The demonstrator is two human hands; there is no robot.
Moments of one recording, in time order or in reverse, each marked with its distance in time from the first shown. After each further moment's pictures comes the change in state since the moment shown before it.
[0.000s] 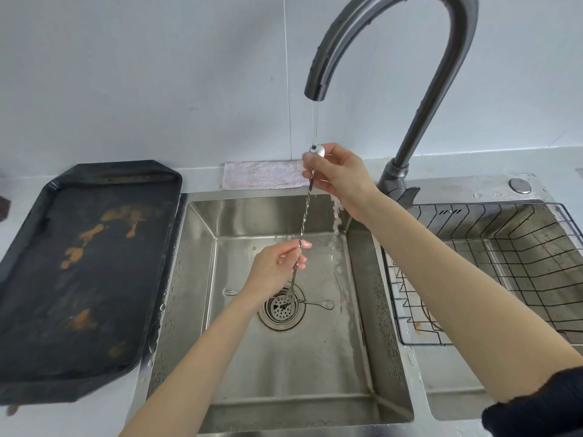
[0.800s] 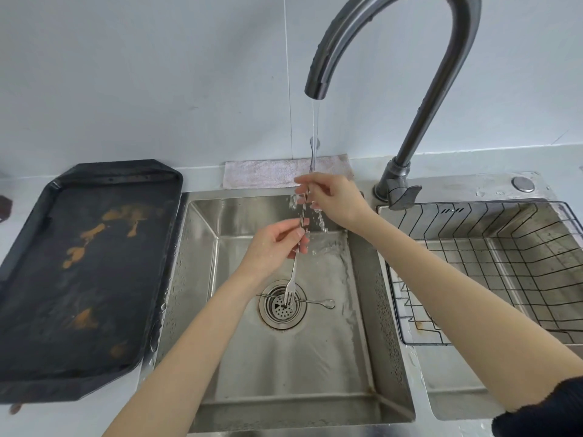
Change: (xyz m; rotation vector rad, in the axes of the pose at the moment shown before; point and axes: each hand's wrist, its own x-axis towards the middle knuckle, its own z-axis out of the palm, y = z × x) left_hand -0.004 0.041 -0.017 -0.196 0.007 -0.043; right_hand -0.004 0.030 -0.003 -0.681 -0.087 -0.166
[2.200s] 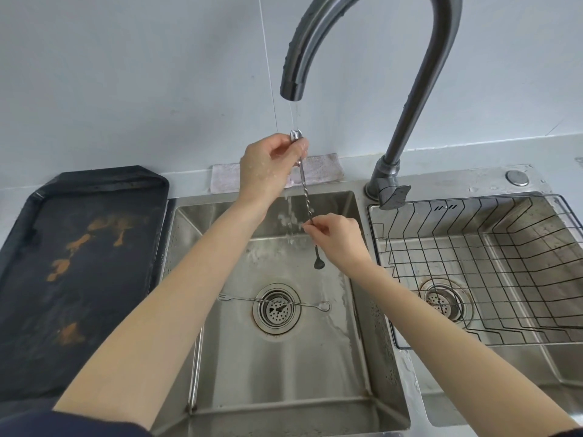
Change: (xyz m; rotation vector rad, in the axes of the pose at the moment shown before) left_hand 0.052 0.081 0.007 0.070 0.266 0.262; right_hand -0.034 0.047 0.021 -0.196 0.118 0.140
